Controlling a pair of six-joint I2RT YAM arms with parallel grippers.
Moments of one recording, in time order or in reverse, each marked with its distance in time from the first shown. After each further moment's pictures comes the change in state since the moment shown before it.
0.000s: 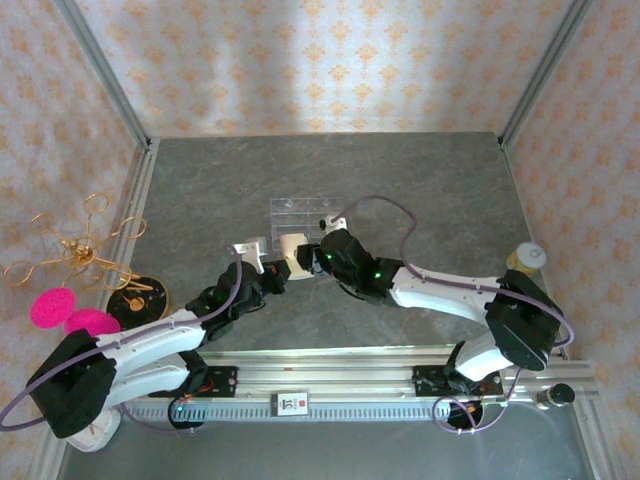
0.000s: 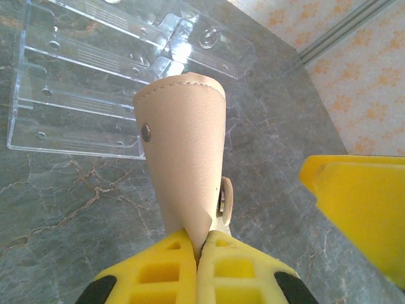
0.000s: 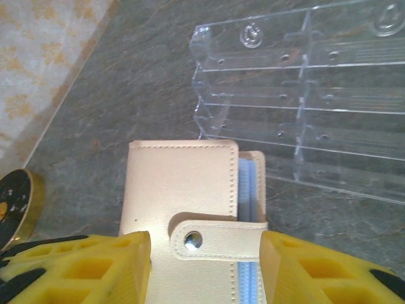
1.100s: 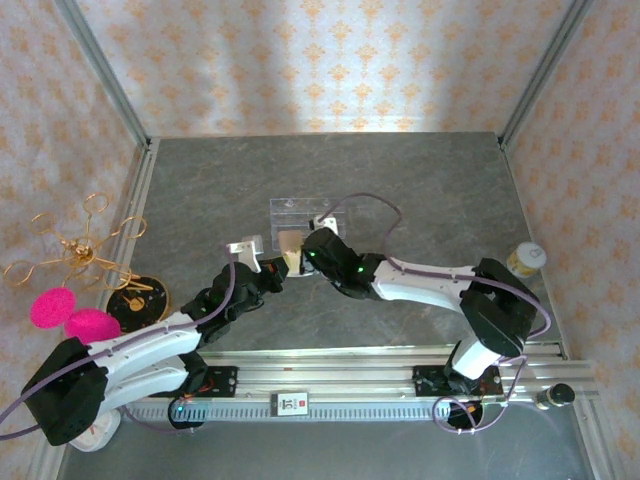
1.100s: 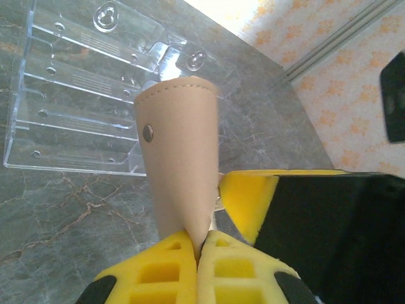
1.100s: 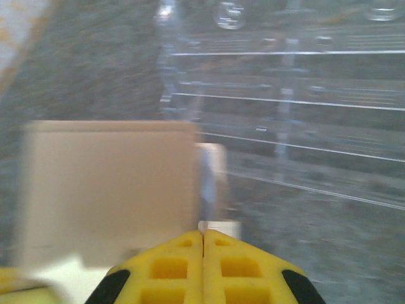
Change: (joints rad) left arm -0.001 -0.056 -0.005 0.002 -0.014 -0.001; right arm -0.002 0.113 0.069 -0.089 0.115 -0.016
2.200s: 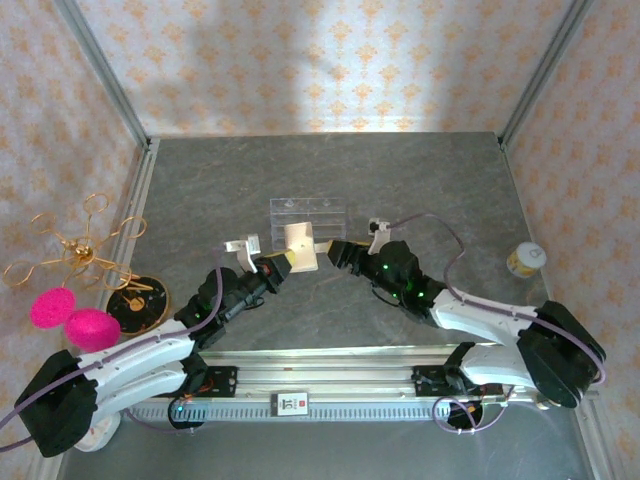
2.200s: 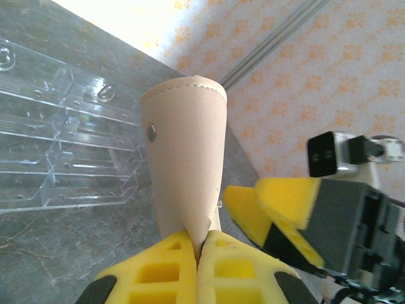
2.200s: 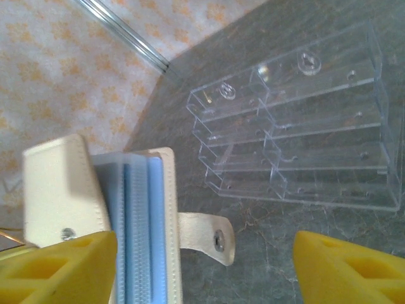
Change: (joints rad) left arm -0.003 -0.090 -0.045 0.177 0.121 0.007; right arm -0.190 -0.371 -0.466 0.488 -0.307 0.138
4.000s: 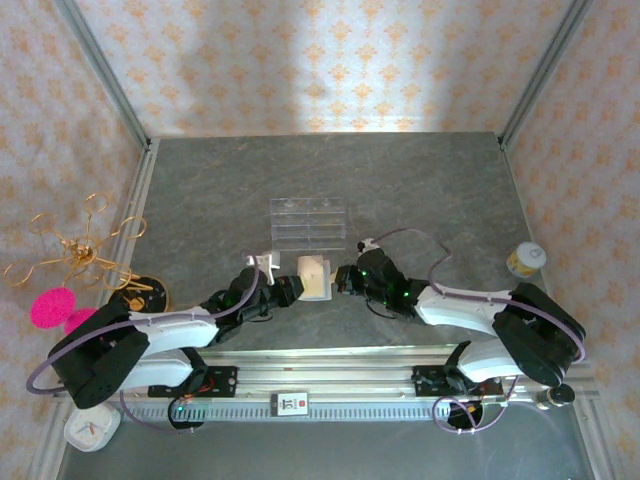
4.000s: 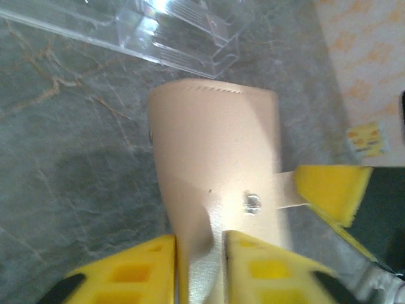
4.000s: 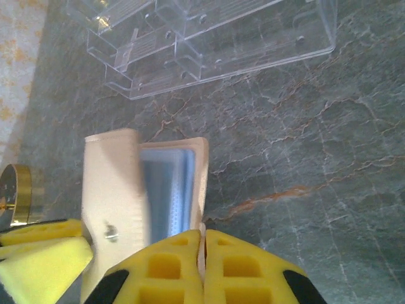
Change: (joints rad) left arm -0.023 0.354 0.010 -0.054 0.062 -0.128; right arm 0.062 0.125 0.031 -0.253 0.018 0.113
